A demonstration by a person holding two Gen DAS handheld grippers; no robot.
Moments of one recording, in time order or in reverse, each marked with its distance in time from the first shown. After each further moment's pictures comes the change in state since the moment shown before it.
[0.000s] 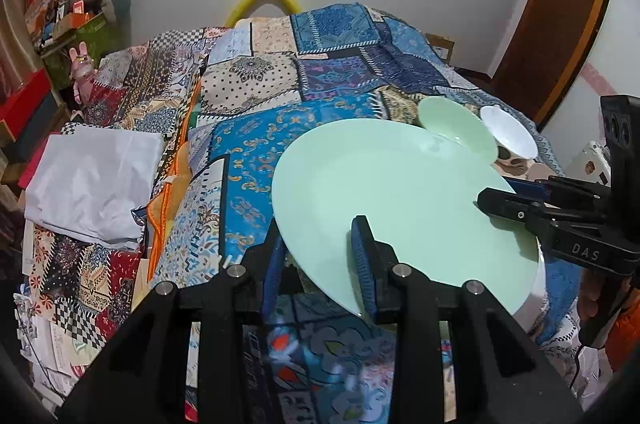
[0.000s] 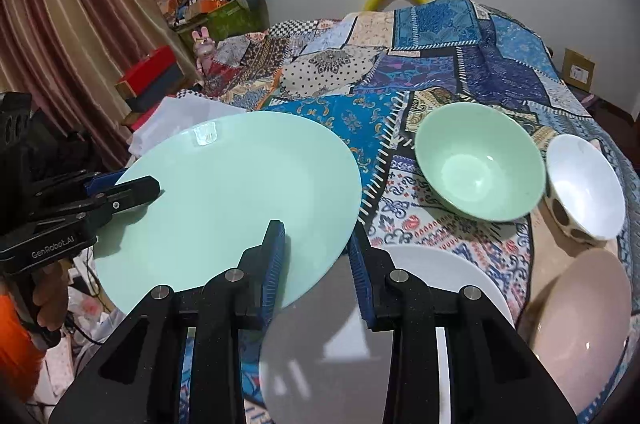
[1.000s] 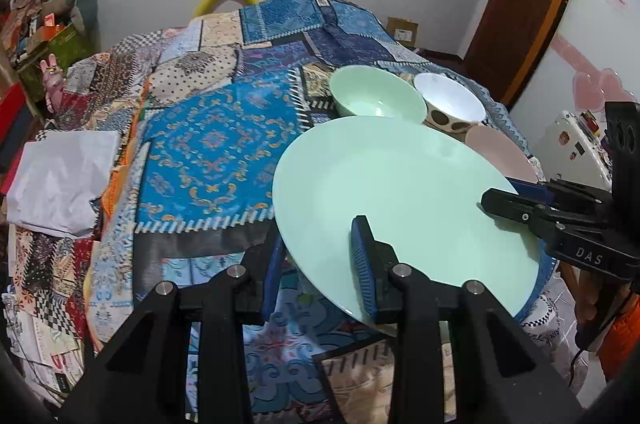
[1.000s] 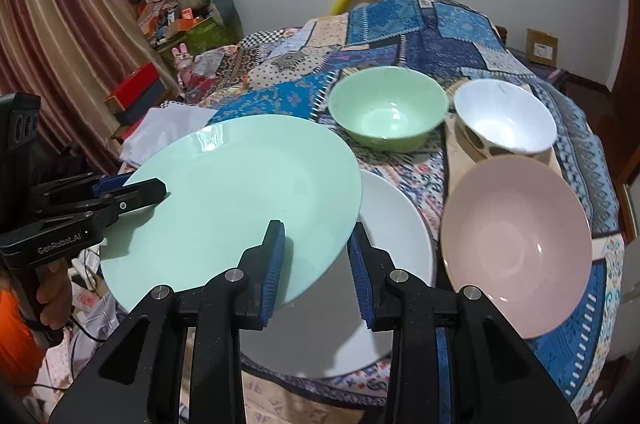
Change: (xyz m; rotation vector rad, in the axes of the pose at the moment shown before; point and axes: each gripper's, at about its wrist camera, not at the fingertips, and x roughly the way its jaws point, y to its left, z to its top) left arm -0.001 -0.098 -0.032 0.066 0.036 -0.071; right arm -0.061 -0.054 -0.065 0.090 -0.040 -0.047
